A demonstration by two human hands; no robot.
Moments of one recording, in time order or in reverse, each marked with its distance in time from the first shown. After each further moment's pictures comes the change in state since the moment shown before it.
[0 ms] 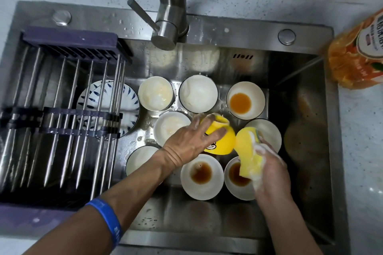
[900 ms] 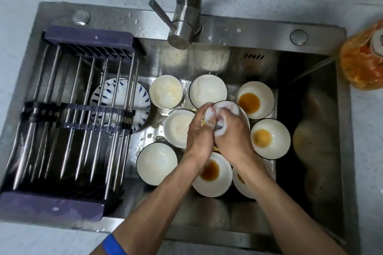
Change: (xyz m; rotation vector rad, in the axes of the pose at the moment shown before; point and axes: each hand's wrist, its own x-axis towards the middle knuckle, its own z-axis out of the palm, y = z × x) left_hand 0.016 0.040 -0.047 -1.537 0.325 -1.218; right_hand -0.011 -0.012 0.088 -1.042 -0.341 -0.894
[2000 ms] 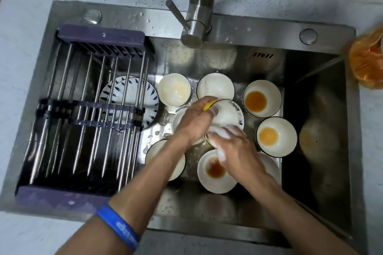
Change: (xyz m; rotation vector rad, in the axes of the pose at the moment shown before) left_hand 0.024 0.029 -0.035 0.348 -0.206 0.043; right_hand -0.034 0.027 0.018 -0.289 -0.140 -0.426
